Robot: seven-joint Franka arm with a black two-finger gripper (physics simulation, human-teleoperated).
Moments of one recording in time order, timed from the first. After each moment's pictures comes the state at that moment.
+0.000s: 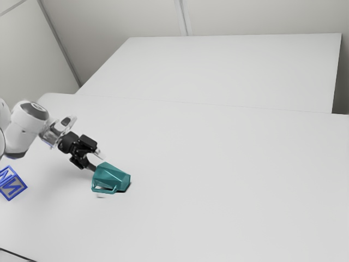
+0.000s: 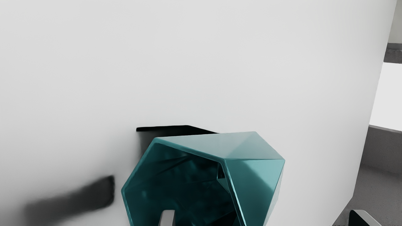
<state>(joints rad) 0.22 0.27 0.30 -2.06 -0.78 1.66 0.80</state>
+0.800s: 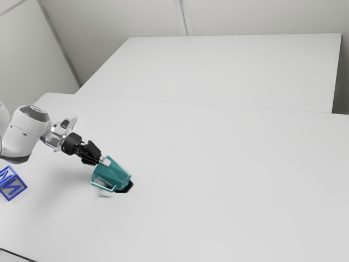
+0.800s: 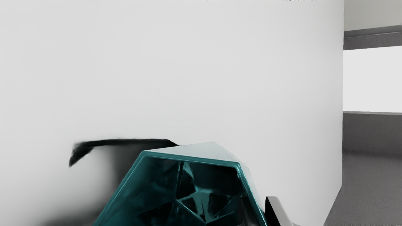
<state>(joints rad) 0.22 0.23 0.29 -2.11 -0.87 1.65 0.98</state>
